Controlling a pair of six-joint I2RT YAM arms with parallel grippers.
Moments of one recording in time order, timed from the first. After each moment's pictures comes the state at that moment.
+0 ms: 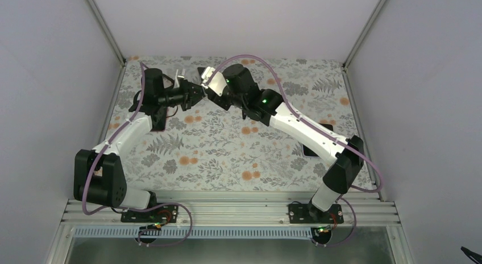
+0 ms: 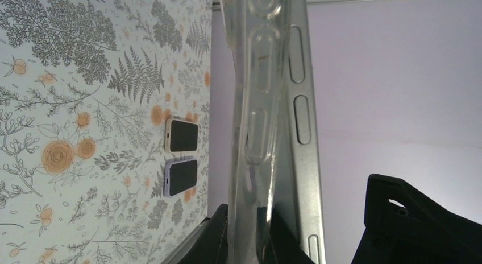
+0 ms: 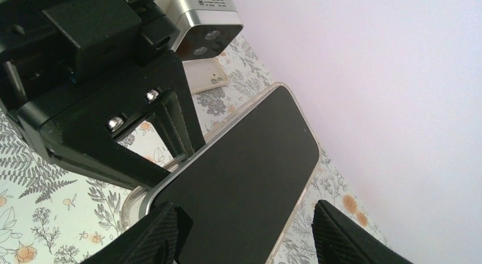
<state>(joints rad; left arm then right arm) -0.17 1.41 0.99 0.08 0.96 -1.22 0.89 1.68 1.66 -0.46 0.16 -0.42</state>
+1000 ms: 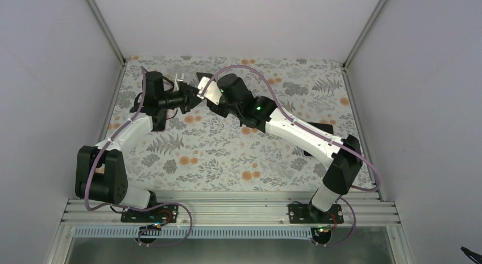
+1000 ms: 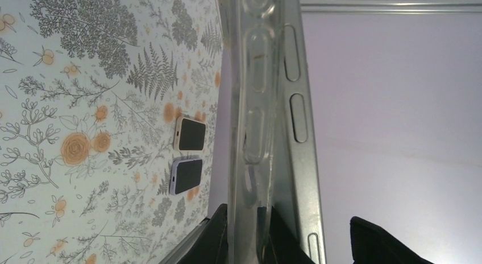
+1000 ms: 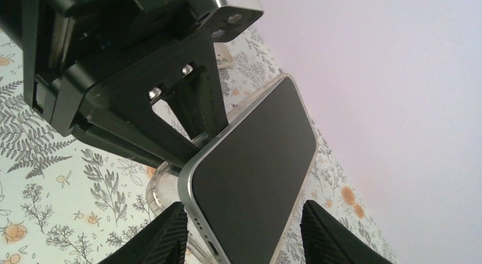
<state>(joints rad) -0.15 1.44 0.95 0.09 0.96 -1.25 0.94 1.68 1.58 -0.42 0.23 -0.46</state>
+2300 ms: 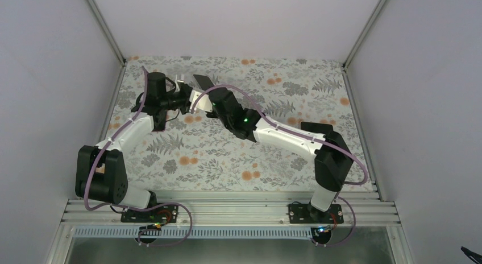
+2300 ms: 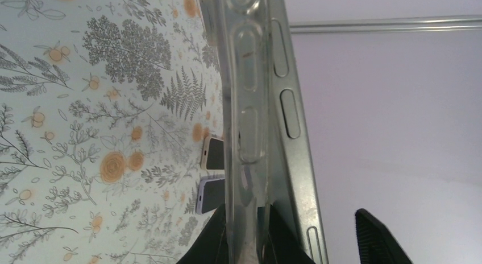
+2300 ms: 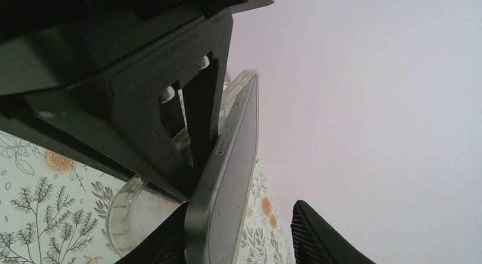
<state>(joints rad) -0.18 1.44 0.96 0.02 0.86 -1.18 0.97 1.75 1.42 -0.07 0.47 -0.81</state>
